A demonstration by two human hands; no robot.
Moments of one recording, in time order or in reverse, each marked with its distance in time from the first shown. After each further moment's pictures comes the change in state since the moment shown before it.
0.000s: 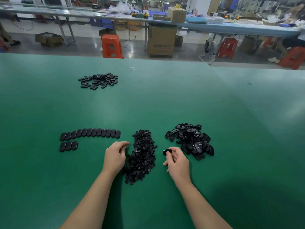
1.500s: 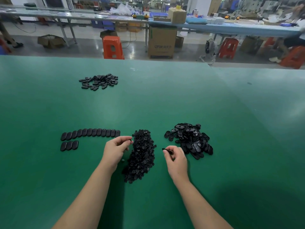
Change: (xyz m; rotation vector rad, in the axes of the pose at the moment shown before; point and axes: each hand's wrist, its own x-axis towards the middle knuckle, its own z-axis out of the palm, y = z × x) left_hand 0.007 0.021 -0.012 -0.670 -0.094 -0.334; right_hand 0.005 0.002 0.000 -0.110 0.055 -0.132
